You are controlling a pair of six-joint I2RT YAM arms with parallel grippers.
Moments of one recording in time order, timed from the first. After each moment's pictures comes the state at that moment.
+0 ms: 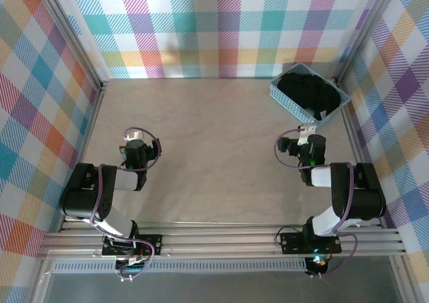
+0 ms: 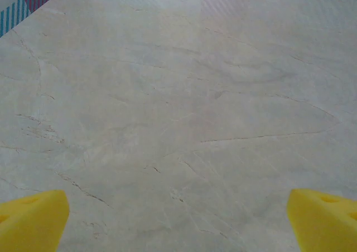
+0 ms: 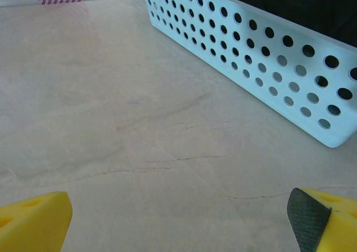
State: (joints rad) left arm -0.09 1.57 0.38 0.73 -0.29 -0.16; right arm 0.00 1.54 0.40 0.73 -0.10 0.05
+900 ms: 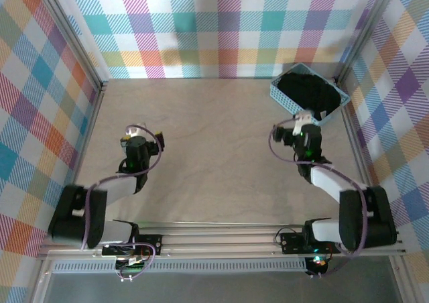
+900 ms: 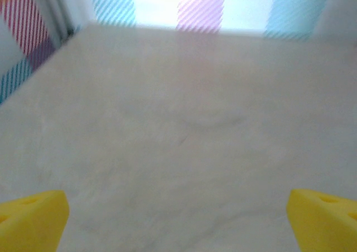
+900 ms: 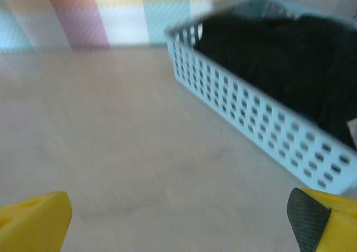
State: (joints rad) left arm -0.20 1.26 0.46 0.49 -0.35 -0.16; right arm 0.15 1.26 0.63 0.30 0.07 0.12
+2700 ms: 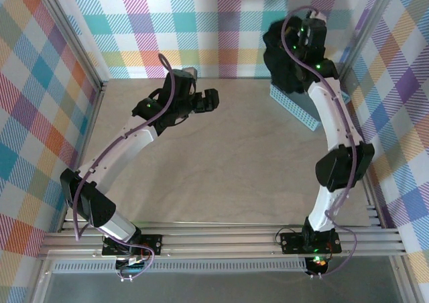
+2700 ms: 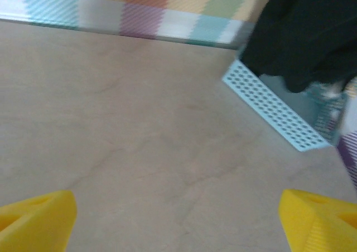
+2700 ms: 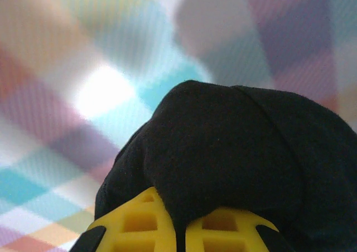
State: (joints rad) left arm -0.58 1.56 1.62 -0.66 -0.14 -0.51; right arm 0.21 1.85 2.08 -0.38 0.15 0.49
